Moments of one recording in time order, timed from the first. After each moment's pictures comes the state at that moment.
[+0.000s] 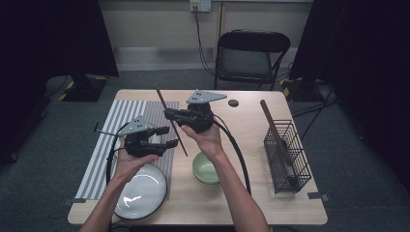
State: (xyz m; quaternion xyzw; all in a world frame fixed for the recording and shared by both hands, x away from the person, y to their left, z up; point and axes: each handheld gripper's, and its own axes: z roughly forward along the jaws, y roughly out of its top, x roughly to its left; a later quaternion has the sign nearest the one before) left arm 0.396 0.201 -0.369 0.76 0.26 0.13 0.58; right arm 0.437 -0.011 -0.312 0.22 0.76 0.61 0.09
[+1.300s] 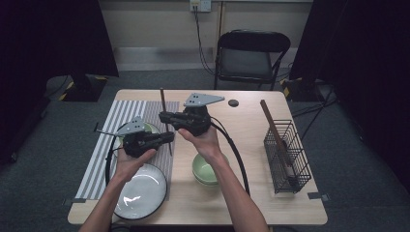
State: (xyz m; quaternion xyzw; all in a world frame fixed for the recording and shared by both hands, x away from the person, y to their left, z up) left arm 0.401 0.210 -0.376 0.77 0.25 0.11 0.58; right arm 0.430 -0.006 -0.312 0.20 0.76 0.62 0.07
